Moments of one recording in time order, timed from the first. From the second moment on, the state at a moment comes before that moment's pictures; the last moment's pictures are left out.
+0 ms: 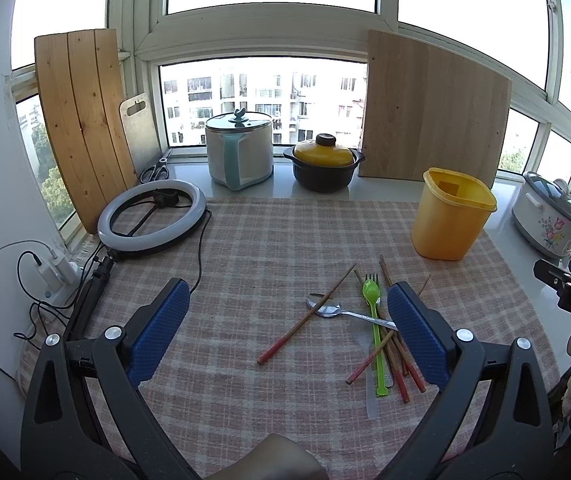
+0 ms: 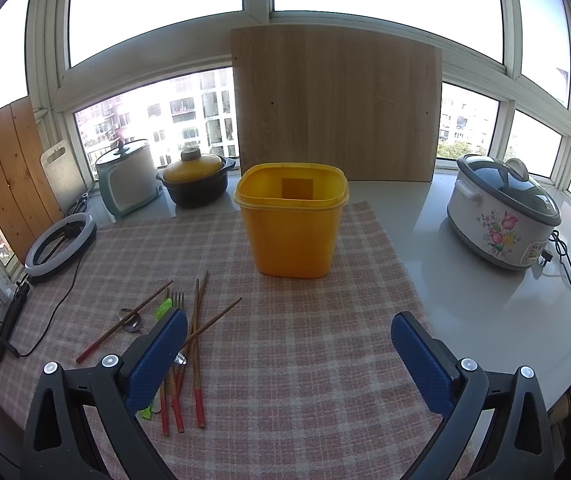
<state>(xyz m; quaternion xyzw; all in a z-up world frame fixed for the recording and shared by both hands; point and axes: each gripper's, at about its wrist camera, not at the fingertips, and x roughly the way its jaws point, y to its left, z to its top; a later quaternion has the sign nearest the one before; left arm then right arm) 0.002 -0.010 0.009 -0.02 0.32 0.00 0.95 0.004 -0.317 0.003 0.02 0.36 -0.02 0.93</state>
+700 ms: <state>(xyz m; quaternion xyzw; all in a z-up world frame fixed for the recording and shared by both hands) 0.001 -0.011 0.008 -0.02 0.32 0.00 0.95 0.006 -0.317 0.001 0.02 0.36 -0.02 0.93</state>
